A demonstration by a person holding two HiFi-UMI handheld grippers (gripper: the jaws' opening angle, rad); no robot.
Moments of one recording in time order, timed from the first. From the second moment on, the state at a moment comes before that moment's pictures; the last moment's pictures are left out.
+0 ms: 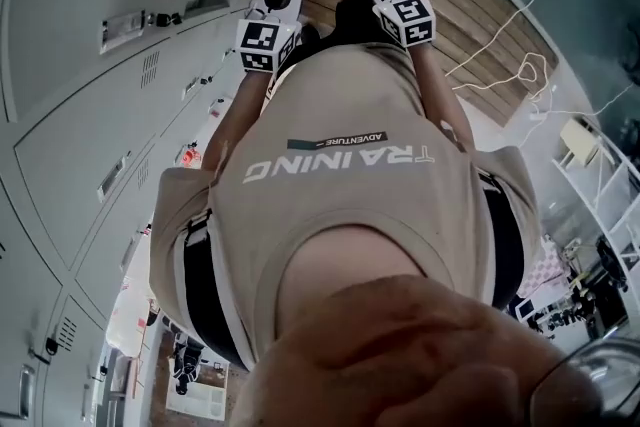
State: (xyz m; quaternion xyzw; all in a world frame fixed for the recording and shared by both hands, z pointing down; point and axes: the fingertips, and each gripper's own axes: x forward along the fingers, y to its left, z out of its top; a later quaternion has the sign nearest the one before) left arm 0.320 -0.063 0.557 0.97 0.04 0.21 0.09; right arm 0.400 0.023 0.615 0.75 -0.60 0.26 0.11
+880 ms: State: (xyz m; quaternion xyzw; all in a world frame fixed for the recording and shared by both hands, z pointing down) left arm 0.374 -0.084 0.496 0.90 -0.34 0.20 0.17; right arm 0.499 -0.067 0.596 0.40 -0.85 0.18 0.29
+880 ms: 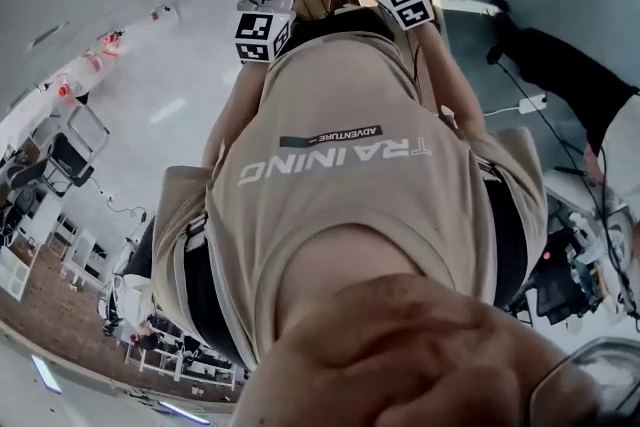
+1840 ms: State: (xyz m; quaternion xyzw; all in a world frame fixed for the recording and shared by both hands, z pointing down) left arm 0.234 -0.069 0.470 0.85 -0.47 0.13 0.20; right arm 0.362 -0.036 0.606 0.24 -0.88 0.22 0.34
